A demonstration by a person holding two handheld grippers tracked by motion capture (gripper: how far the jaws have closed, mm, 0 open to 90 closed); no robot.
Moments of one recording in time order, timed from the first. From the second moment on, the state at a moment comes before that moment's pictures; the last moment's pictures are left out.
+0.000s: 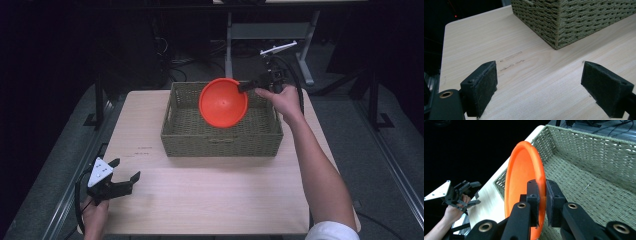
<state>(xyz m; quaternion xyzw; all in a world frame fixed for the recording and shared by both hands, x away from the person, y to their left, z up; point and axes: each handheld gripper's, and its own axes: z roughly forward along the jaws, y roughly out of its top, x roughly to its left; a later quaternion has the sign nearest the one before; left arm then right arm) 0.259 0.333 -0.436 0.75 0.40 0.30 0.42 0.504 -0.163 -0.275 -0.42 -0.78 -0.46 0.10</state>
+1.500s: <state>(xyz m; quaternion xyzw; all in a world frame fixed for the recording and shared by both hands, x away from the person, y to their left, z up) 0.257 0.334 -0.435 0.75 0.40 0.30 0.42 0.534 -0.154 -0.341 -0.49 -0.77 -0.39 0.08</state>
